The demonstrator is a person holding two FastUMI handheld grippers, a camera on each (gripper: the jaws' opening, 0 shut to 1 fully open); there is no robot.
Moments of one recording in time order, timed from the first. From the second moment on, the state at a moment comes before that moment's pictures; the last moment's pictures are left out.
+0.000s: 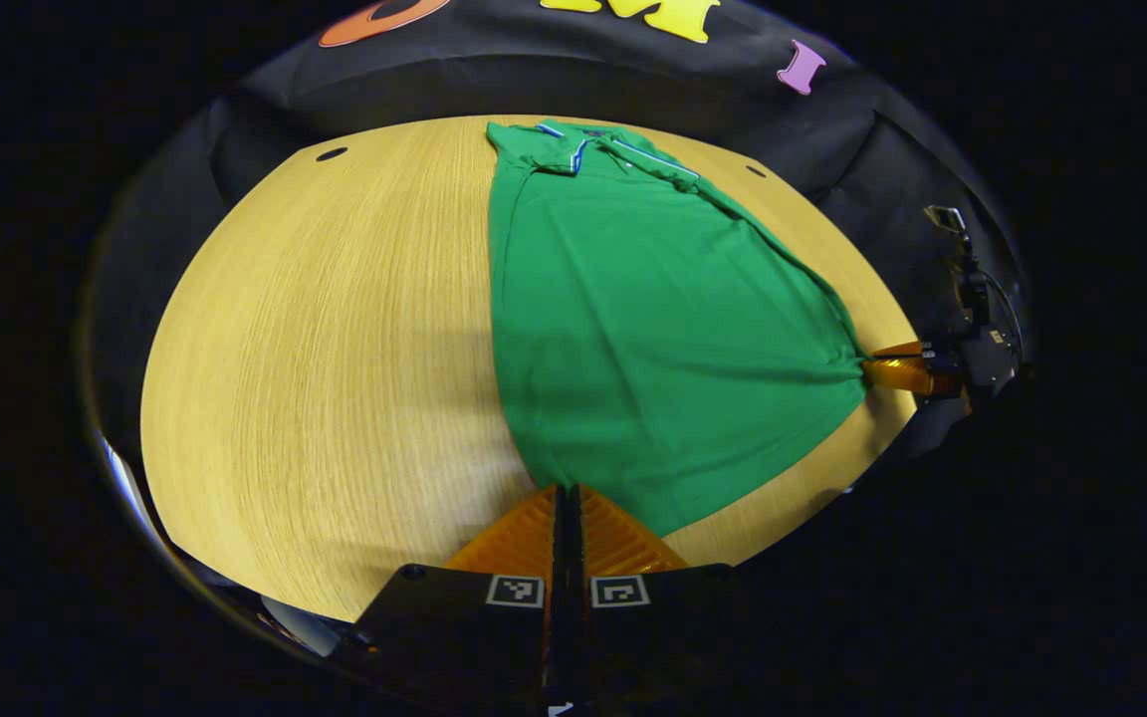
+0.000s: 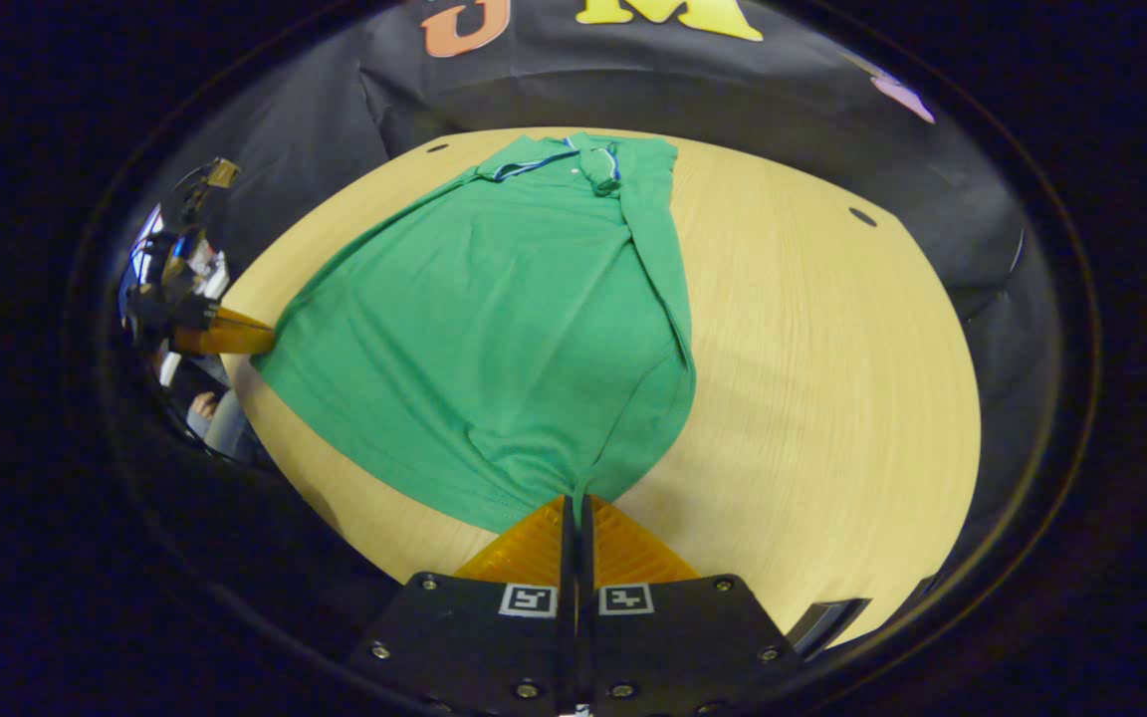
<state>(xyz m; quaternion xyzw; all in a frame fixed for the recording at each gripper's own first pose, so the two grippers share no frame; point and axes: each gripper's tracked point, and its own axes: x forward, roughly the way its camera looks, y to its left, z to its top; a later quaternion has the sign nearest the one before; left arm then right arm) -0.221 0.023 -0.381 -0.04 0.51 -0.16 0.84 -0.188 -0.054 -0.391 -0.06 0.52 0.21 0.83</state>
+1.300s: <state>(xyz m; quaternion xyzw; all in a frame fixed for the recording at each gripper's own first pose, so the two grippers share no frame) 0.010 0.040 -0.221 -0.10 0.33 -0.18 0.92 0.058 -0.026 -0.207 0.05 0.34 0.21 0.91</state>
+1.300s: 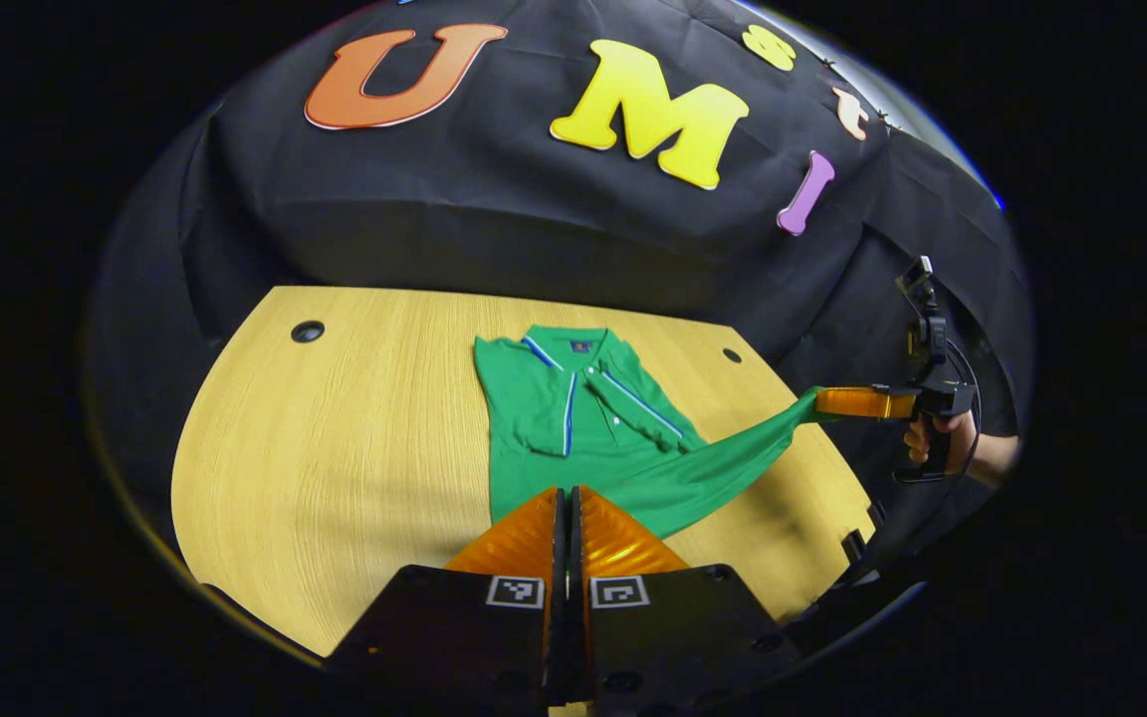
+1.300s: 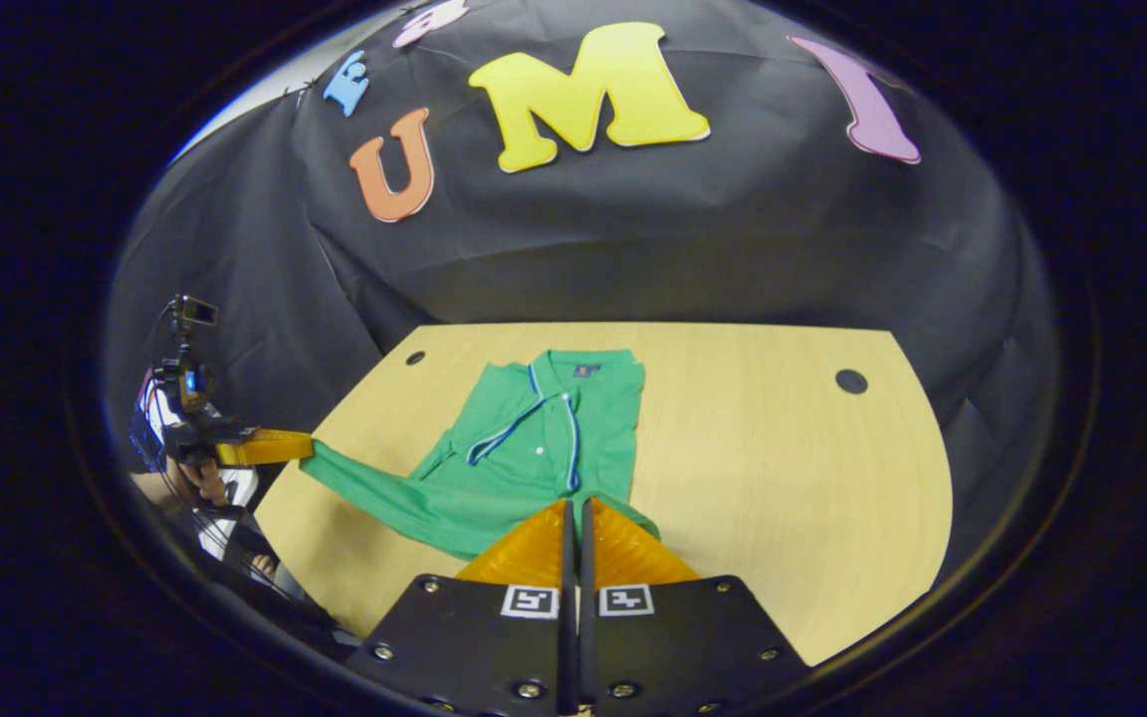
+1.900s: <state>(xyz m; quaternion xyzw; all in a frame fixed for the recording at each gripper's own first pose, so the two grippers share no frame) 0.201 0.043 -0.221 -0.12 0.26 -0.16 0.94 0.229 0.003 -0.220 0.04 0.29 0.18 0.94</state>
